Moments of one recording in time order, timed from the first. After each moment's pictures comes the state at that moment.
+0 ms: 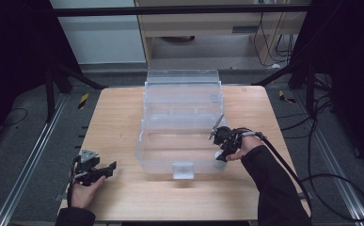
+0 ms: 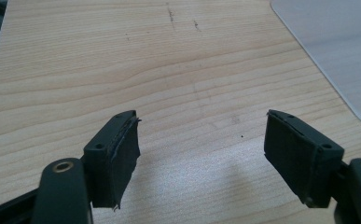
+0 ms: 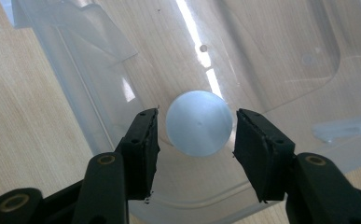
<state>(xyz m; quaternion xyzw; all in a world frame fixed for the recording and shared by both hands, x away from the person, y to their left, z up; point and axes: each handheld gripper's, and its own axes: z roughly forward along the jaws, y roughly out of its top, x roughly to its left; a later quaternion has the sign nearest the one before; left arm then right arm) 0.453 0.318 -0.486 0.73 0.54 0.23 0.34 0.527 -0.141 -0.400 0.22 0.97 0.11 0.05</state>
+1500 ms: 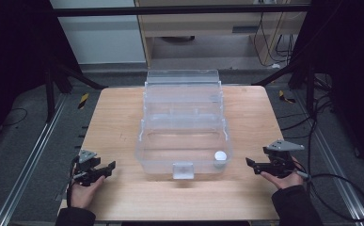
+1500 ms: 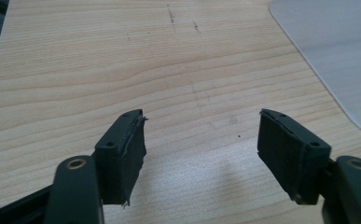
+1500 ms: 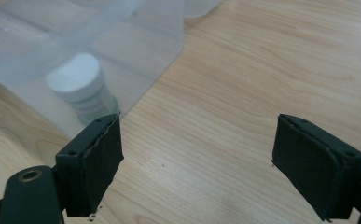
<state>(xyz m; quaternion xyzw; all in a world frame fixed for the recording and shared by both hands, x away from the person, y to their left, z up) 0.451 0.319 -0.484 0.72 0.55 0.23 0.35 0.452 -0.281 -0.453 0.46 0.77 0.39 0.21</state>
